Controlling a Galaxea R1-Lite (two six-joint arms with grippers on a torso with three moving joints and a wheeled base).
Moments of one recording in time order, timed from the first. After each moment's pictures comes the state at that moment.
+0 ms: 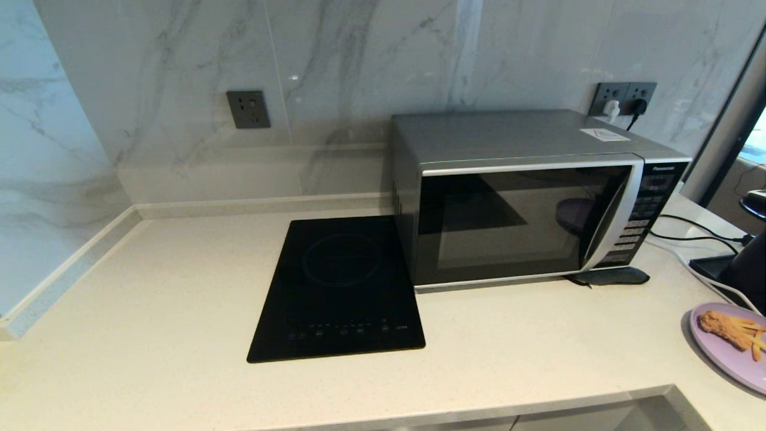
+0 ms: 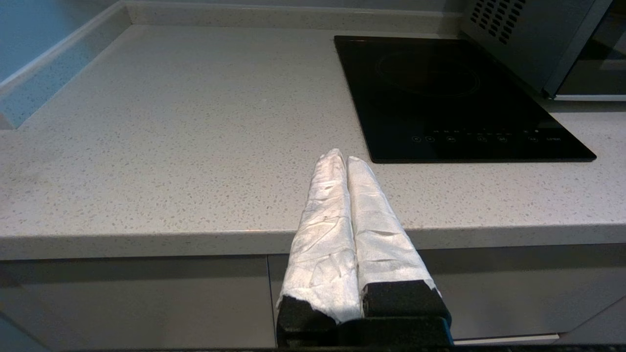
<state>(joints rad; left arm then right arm) 0.00 0.00 0.00 -0.01 0.02 -0.07 0.00 0.00 0.00 0.01 -0.05 0.15</state>
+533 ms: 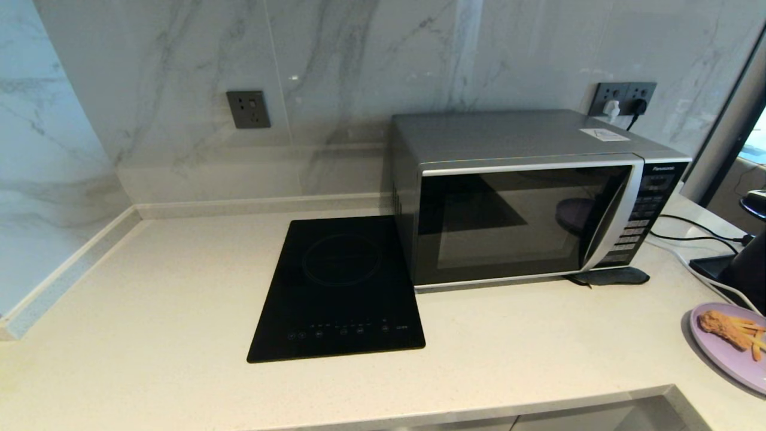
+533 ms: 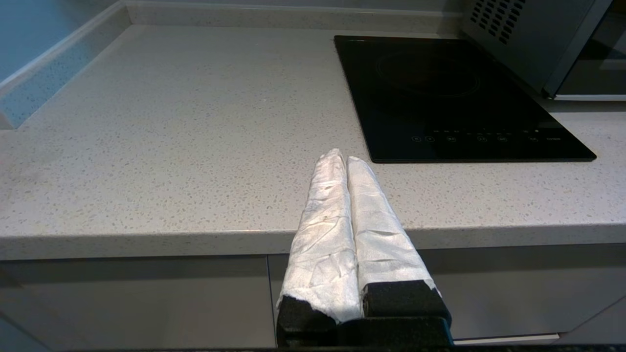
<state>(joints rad) 0.00 0.00 0.00 -0.01 0.02 -0.07 0.00 0.00 0.00 0.00 -0.05 0.15</state>
